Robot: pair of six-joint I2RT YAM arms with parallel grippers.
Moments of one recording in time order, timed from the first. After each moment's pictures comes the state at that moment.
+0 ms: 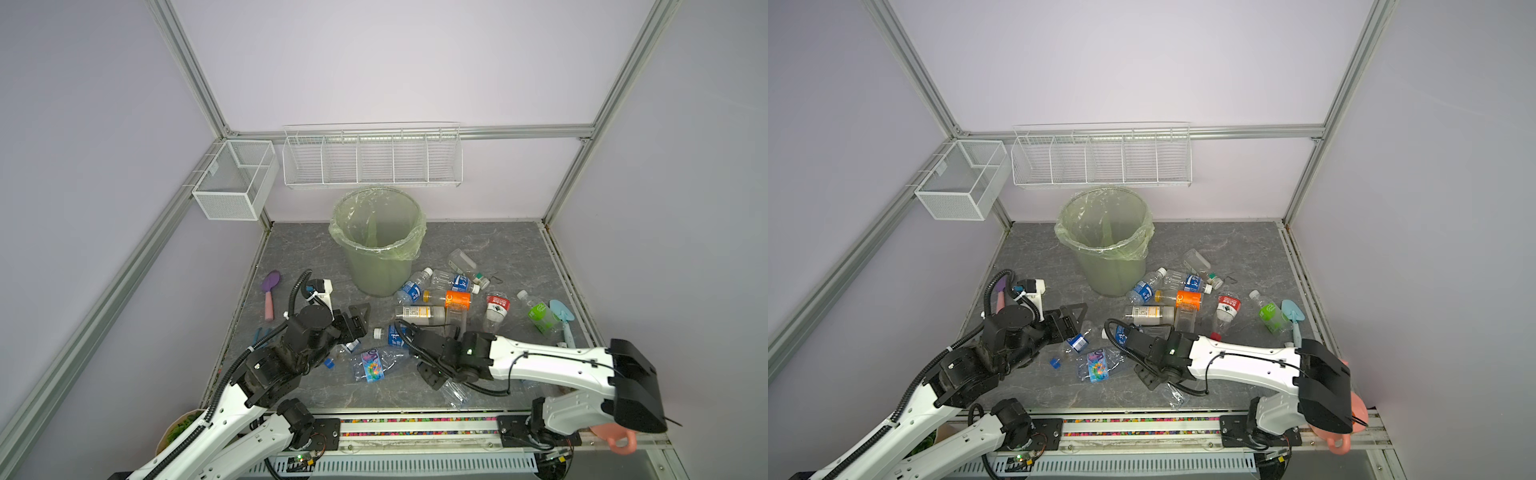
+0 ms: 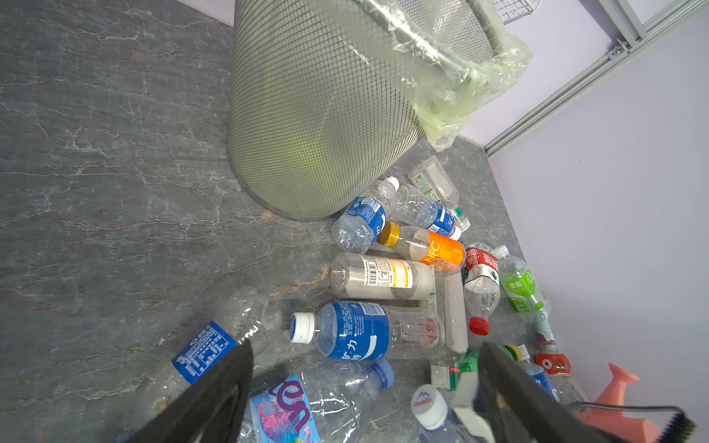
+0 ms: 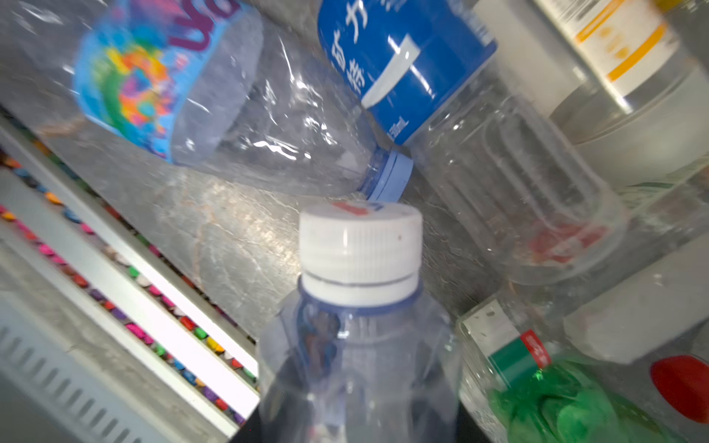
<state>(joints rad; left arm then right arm) -0.81 0.67 0.82 -0.64 -0.24 -0.77 1.24 1.37 1.00 -0.81 0.18 0.44</state>
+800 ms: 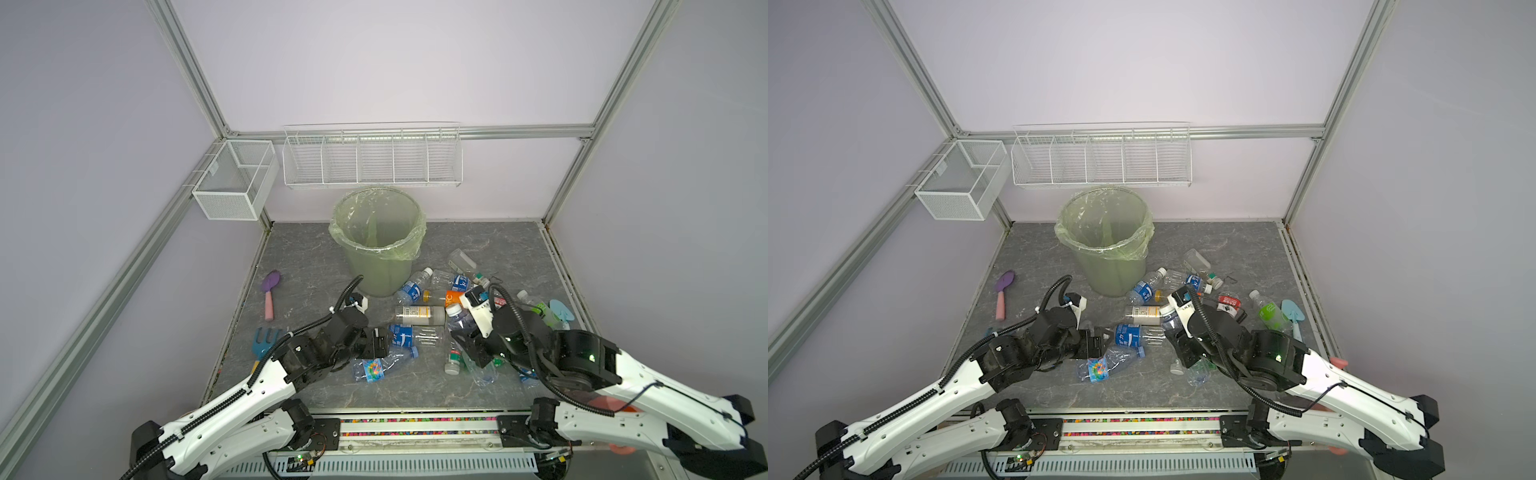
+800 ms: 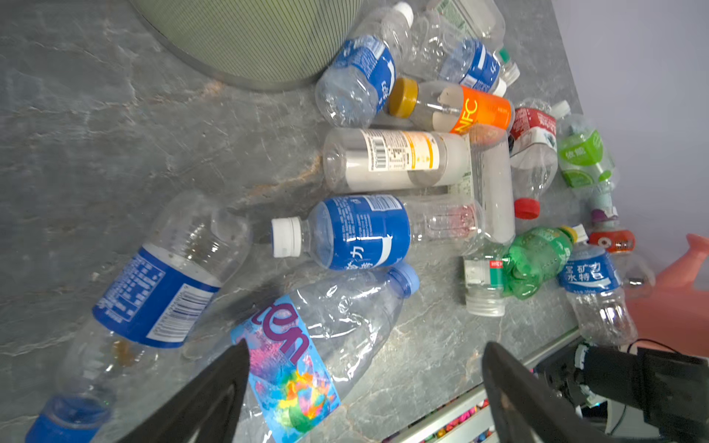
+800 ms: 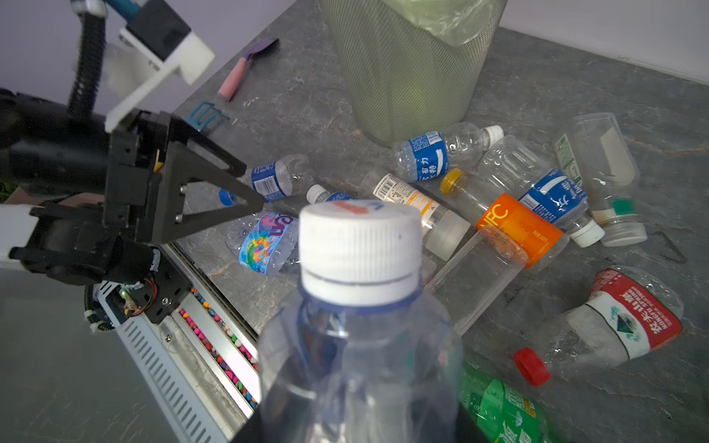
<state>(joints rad) -0.92 0.88 0.73 -0.65 -0.09 -0.75 1.13 0.86 1.07 -0.87 0.28 0.42</state>
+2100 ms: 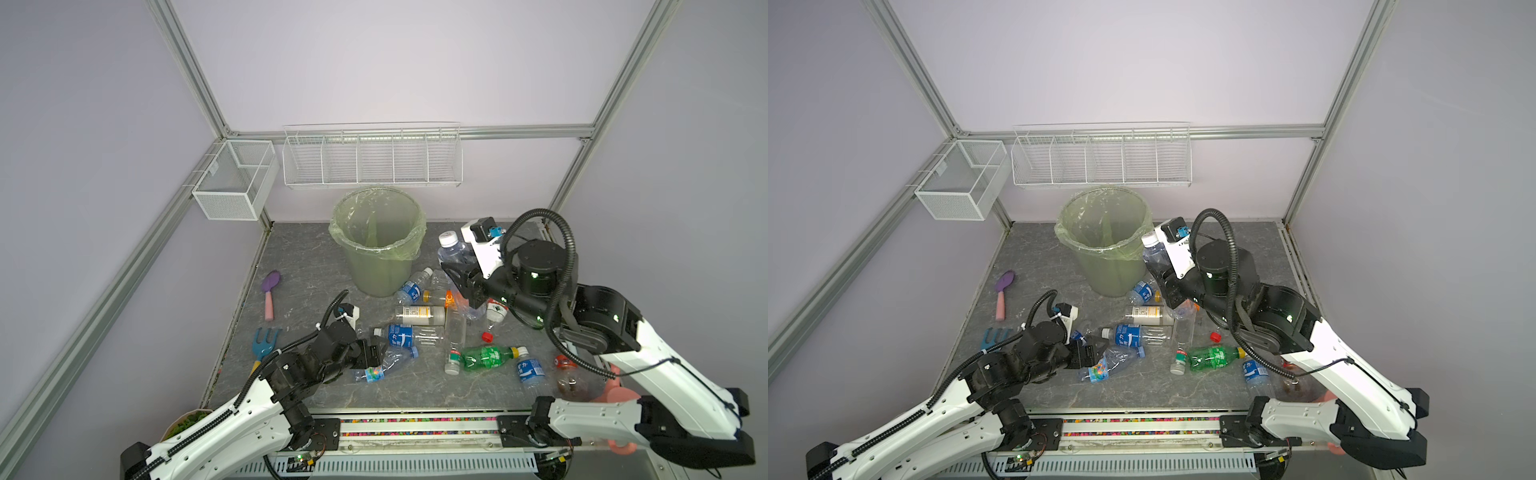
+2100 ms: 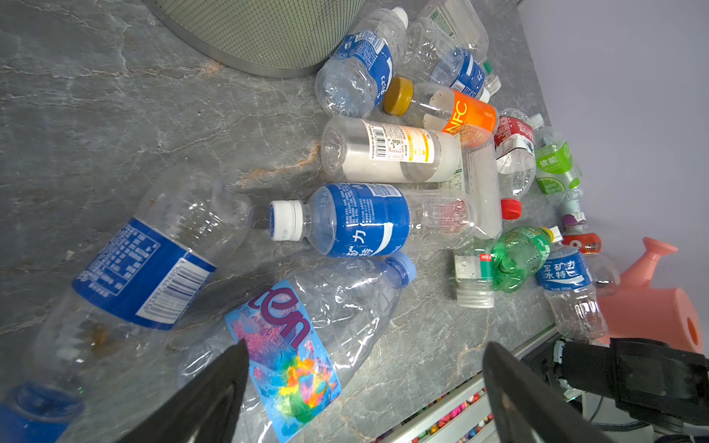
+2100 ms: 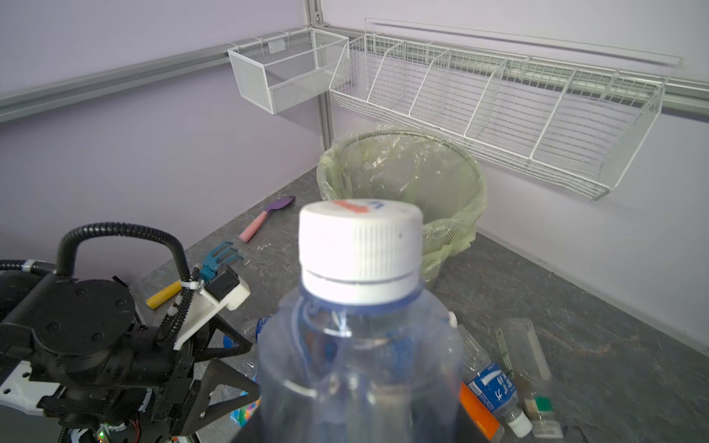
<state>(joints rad) -0.92 0.71 0.59 -0.58 -0.07 -0.80 1.02 1.18 1.65 -0.76 0.25 0.10</state>
